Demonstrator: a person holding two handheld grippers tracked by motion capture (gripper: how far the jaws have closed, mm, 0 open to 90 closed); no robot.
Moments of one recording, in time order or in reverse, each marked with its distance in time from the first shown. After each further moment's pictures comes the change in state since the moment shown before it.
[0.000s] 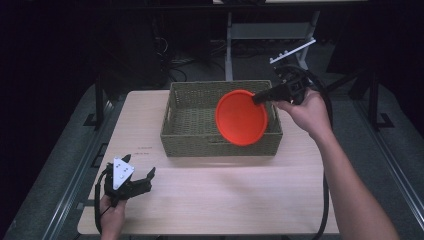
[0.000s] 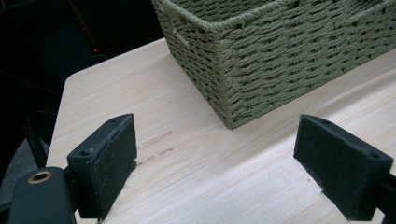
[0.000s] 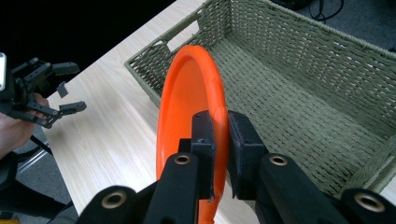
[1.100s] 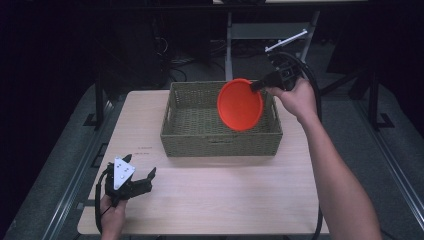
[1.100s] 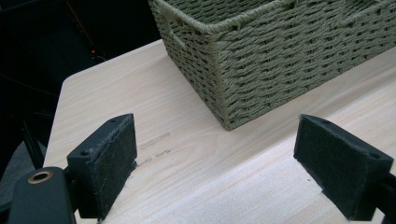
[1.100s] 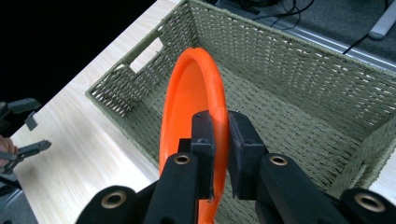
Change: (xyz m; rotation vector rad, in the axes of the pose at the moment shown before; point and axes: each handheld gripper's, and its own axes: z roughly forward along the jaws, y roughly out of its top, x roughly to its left) left arm -0.001 0.001 0.001 -0.012 -0.009 0.004; right arm -0.034 0.026 0.025 -0.007 -0.066 0.103
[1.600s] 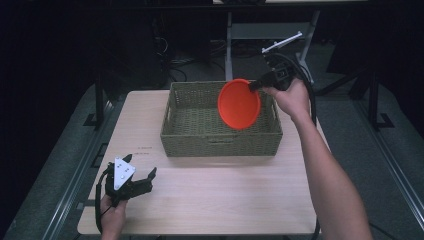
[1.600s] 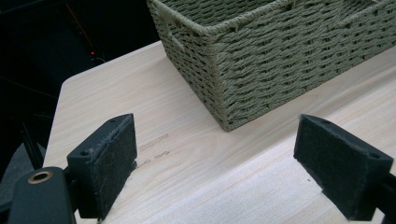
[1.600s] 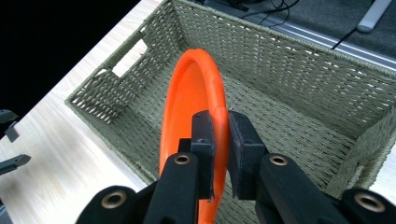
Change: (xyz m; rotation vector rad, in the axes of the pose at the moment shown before) left arm -0.002 0.000 0.000 -0.006 -0.003 -0.003; right arm -0.007 0.003 0.018 0.010 -0.038 0.038
